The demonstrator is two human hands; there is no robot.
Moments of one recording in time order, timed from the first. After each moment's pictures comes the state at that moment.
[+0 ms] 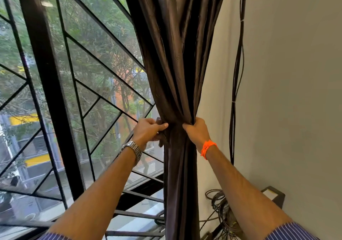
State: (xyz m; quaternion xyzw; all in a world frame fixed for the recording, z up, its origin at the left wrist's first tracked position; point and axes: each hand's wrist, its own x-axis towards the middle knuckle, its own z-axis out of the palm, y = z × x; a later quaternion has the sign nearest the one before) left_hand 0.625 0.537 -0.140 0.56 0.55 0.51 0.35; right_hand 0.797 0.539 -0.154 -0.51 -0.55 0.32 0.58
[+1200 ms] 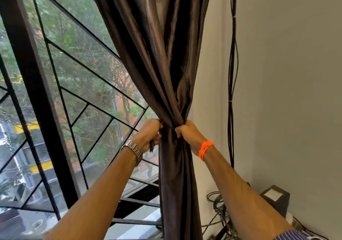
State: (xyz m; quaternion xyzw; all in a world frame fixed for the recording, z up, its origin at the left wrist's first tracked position) left_hand 0.668 0.545 -0.122 0.55 0.54 0.48 0.42; right_hand 0.809 0.545 -0.146 -0.44 -0.59 0.44 0.51
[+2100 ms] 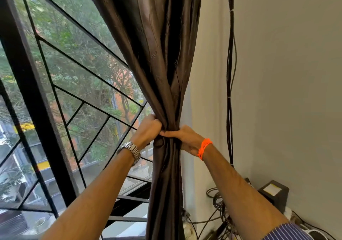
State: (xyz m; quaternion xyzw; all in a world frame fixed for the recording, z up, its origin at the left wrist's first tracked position) left_hand 0.674 0.535 -0.118 0.68 0.54 0.43 0.24; right_hand 0.813 0.545 -0.158 -0.32 -0.57 0.60 0.46
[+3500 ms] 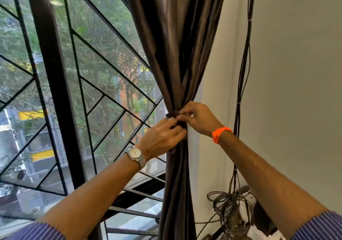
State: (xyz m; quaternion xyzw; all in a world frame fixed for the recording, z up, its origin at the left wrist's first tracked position) left_hand 0.635 0.518 -0.155 0.79 0.18 0.28 -0.51; right_hand 0.812 0.525 -0.099 -0.41 -0.80 0.05 0.43
